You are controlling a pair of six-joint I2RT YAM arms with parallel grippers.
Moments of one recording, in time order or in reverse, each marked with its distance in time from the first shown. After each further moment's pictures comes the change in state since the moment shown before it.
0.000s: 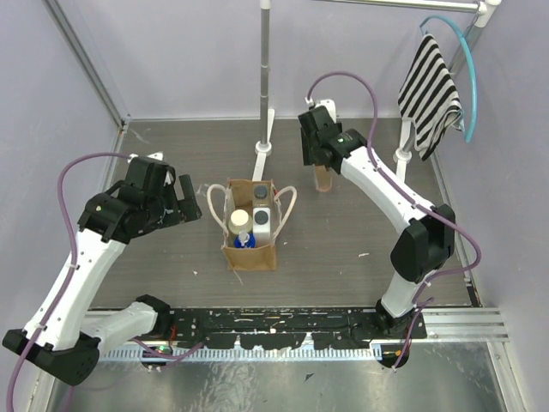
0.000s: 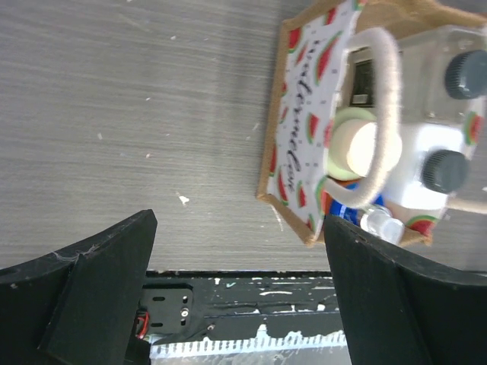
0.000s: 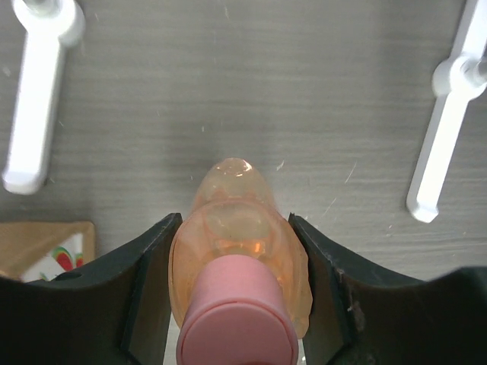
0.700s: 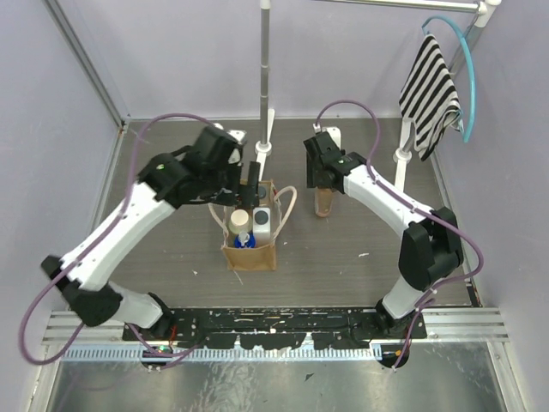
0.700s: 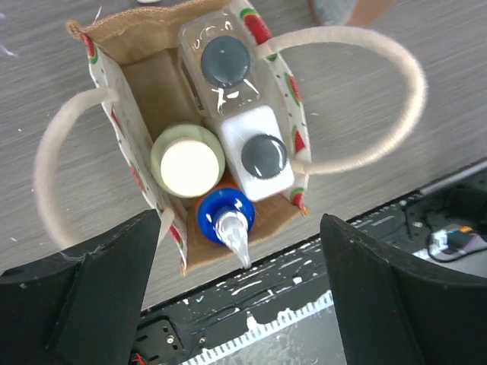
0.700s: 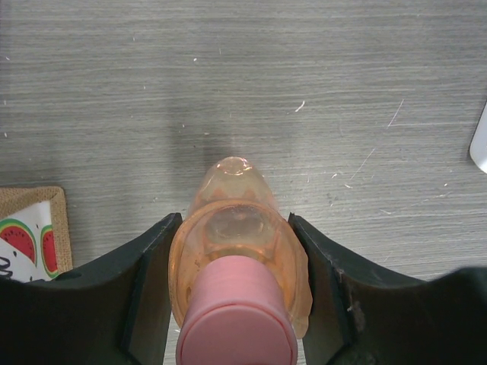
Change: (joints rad) left arm -0.310 0.319 0.375 0.050 0.117 0.129; right arm -0.026 -0.072 -0.367 0.156 -0.075 0.103
